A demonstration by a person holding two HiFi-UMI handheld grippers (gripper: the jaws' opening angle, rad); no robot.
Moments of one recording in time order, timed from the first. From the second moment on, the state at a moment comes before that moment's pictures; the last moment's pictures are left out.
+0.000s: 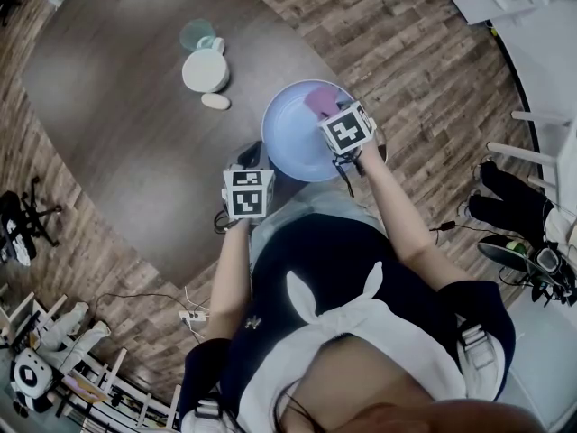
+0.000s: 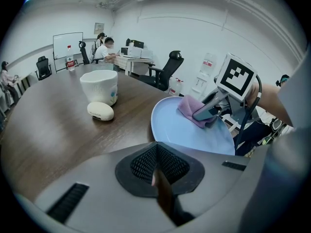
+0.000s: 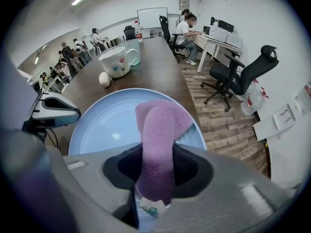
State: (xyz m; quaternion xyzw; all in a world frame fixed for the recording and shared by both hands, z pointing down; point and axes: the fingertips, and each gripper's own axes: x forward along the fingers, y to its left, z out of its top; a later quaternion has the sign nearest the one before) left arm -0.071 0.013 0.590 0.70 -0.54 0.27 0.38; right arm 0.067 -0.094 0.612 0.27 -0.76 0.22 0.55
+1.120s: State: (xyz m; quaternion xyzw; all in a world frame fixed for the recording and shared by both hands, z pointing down) left arm -0.068 0.020 0.598 0.70 -0.52 0.29 0.39; right arm 0.047 -0.078 0.615 0.26 -0.77 0.24 0.53
